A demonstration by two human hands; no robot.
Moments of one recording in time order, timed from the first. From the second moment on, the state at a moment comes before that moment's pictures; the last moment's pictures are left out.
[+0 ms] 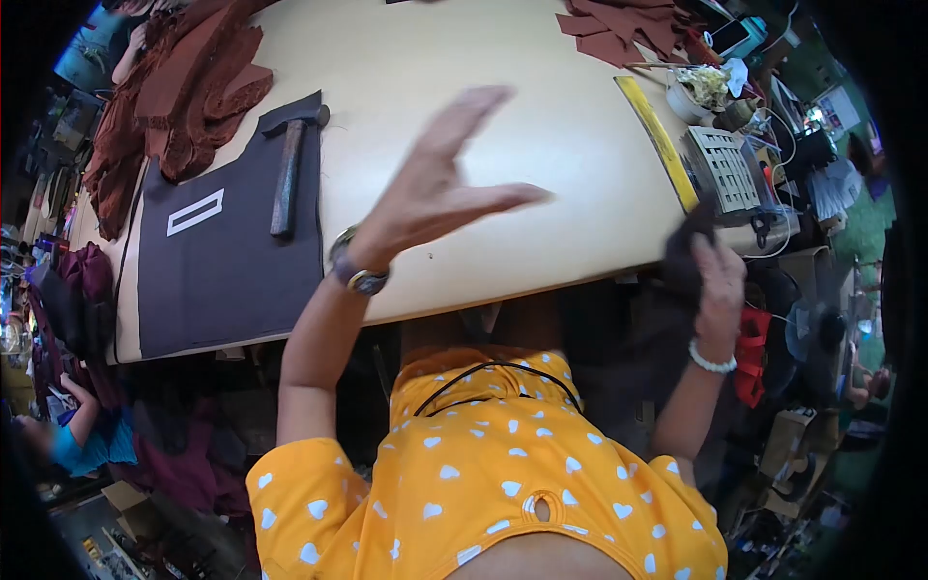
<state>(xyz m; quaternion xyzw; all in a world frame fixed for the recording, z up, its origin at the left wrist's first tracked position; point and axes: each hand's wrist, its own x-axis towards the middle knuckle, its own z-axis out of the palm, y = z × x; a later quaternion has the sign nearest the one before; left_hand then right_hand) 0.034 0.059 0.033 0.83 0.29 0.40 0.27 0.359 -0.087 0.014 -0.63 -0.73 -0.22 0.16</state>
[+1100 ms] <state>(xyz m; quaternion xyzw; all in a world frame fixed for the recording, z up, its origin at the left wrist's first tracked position) -0.118 0.295 0.109 0.68 0.48 0.54 0.17 0.398 0.253 0.056 -0.60 -0.64 -0.27 0.40</state>
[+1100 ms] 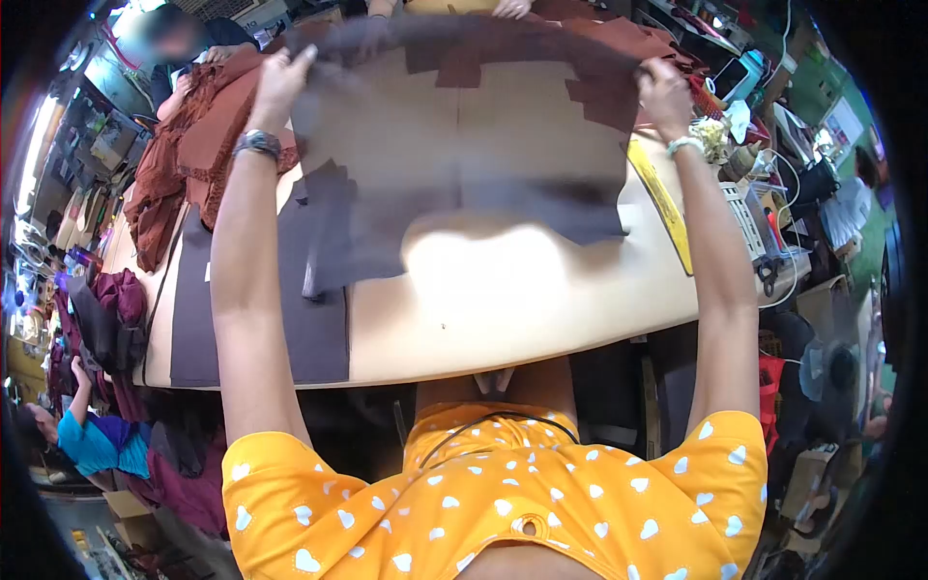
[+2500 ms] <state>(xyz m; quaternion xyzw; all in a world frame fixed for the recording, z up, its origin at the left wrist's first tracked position) 0.076 0.084 0.077 0.86 0.14 0.22 0.44 0.256 -0.039 0.079 -0.49 -0.73 0.15 0.44</state>
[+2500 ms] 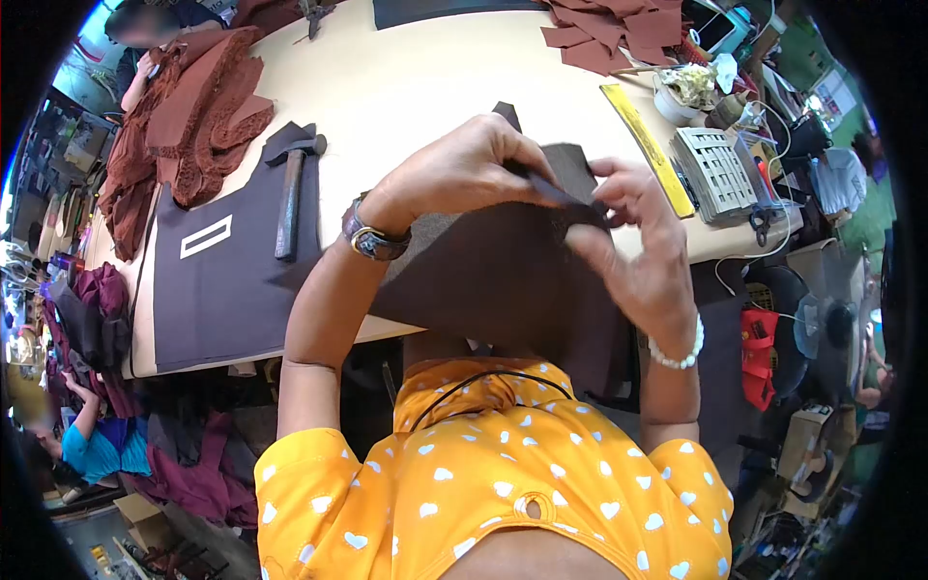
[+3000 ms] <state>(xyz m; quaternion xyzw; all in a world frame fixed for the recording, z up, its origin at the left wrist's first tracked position) 0.010 0.032 0.111 0.77 0.32 0.40 0.39 0.293 -0.110 0.042 -0.55 -0.51 0.24 0.61</state>
